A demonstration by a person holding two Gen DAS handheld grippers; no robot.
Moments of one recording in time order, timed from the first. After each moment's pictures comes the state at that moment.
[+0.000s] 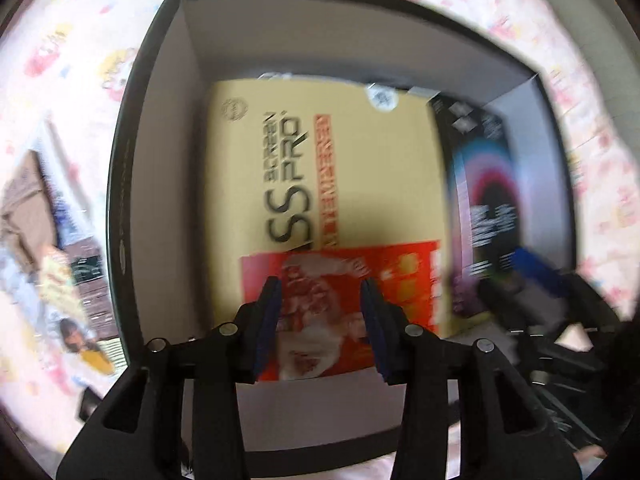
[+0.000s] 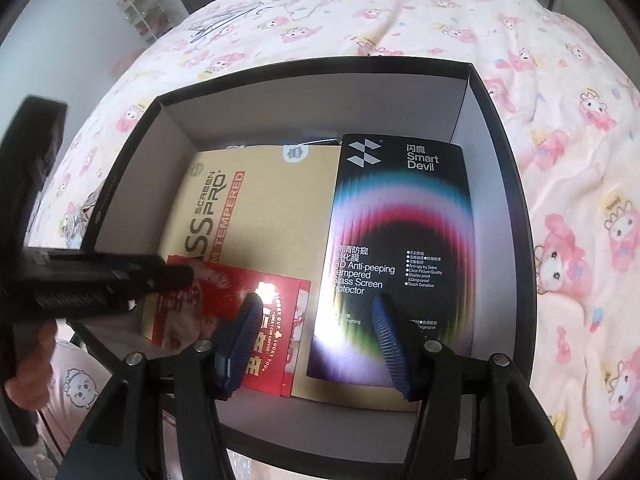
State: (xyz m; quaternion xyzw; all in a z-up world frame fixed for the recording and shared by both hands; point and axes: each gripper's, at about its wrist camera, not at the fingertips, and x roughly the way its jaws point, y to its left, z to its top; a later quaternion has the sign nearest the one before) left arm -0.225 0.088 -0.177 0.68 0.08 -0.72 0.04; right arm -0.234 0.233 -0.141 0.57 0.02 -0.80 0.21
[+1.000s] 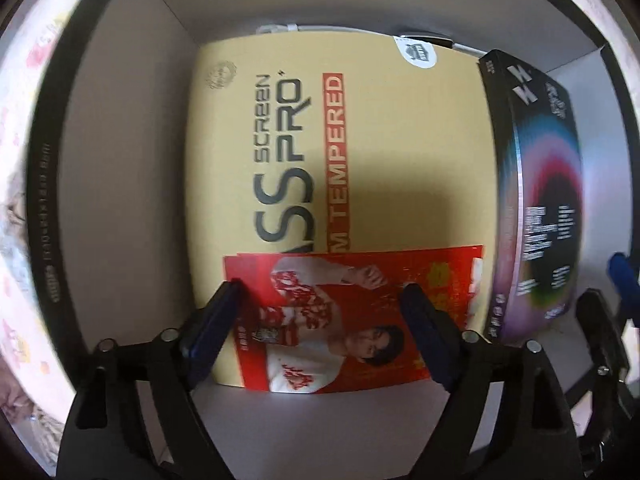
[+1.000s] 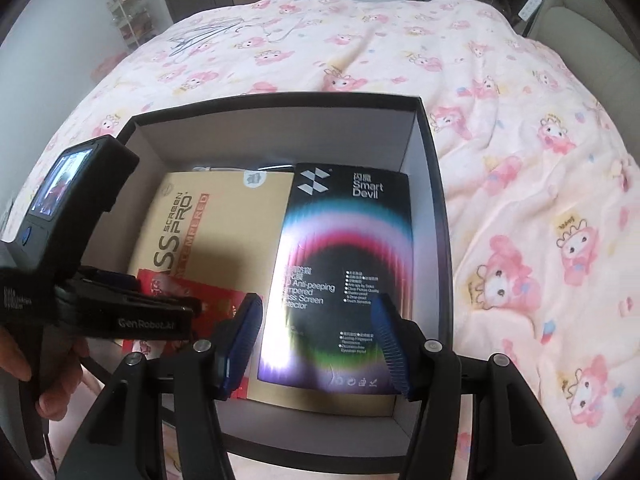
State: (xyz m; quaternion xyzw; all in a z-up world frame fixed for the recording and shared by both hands) left arm -0.254 0.074 -0.214 0.73 0.10 -0.67 0.06; right arm -0.238 0.252 -0.123 0.54 0.05 -0.83 0.17
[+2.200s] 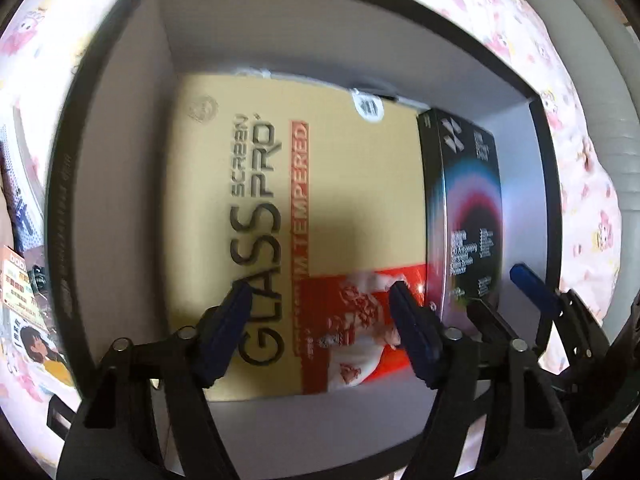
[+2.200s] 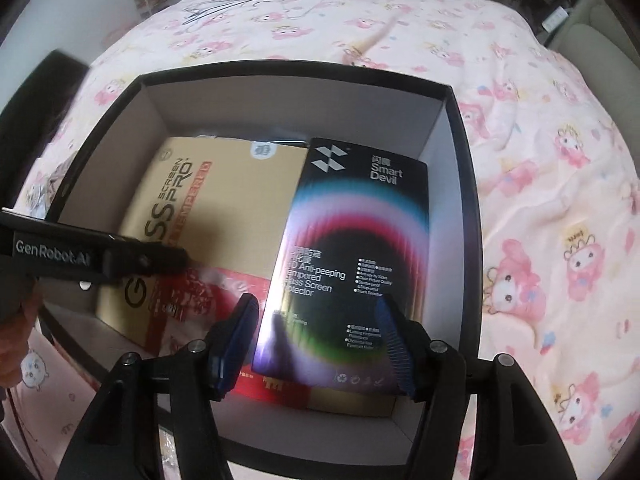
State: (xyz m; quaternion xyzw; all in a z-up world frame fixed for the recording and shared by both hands) left arm -0.285 -0.010 -0.203 0.67 0.18 -0.71 -0.03; right arm -0.242 0.232 -0.140 0.55 0.10 -0.81 0.18
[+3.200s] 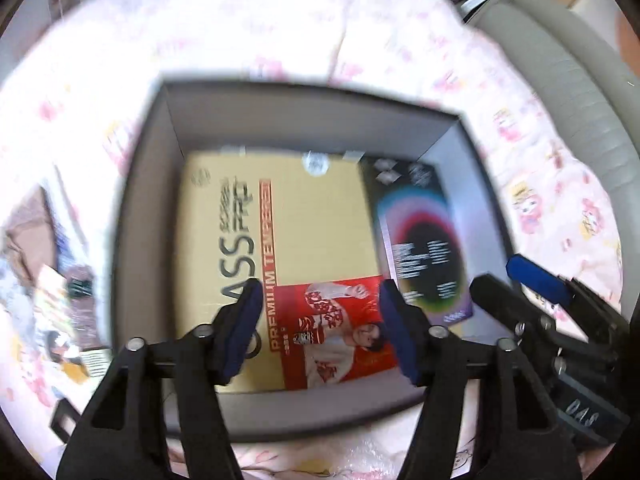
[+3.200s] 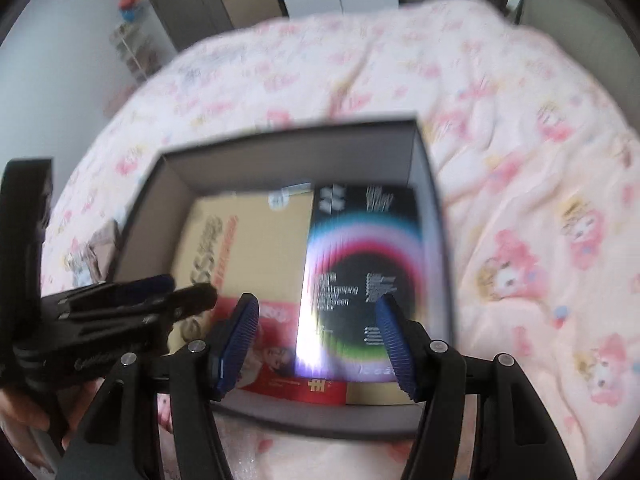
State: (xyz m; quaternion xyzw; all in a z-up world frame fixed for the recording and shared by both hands) left arm -0.211 0.088 -0.131 0.53 0.09 -0.84 -0.03; right arm -0.215 0.252 -0.093 0.49 -0.01 -0.85 0.19
